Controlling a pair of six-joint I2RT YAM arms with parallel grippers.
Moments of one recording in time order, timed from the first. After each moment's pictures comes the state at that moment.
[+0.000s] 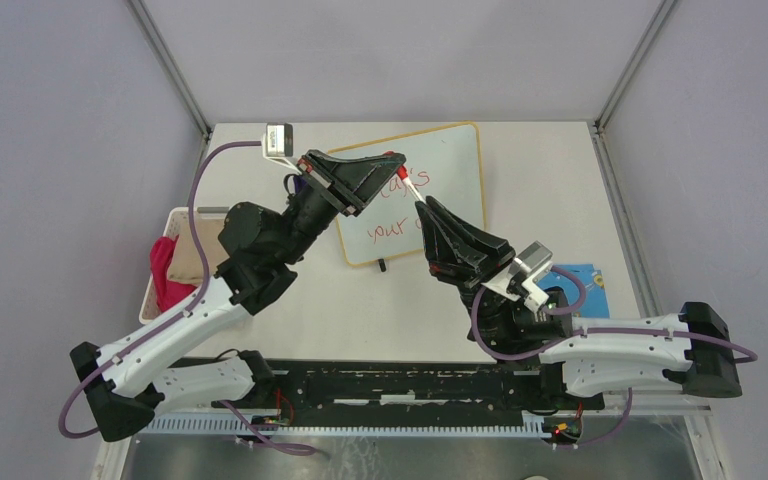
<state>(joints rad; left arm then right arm) -0.91 1.04 1.06 0.49 -0.01 -1.06 1.40 1.10 0.77 1.35 0.54 -0.53</state>
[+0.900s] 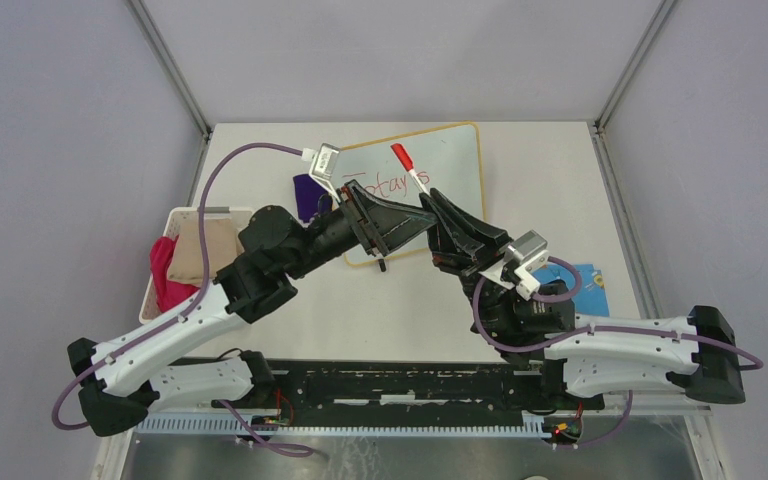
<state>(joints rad) -1.00 1.00 1.09 0.17 0.11 -0.90 1.36 1.06 0.77 1.23 0.55 -0.52</state>
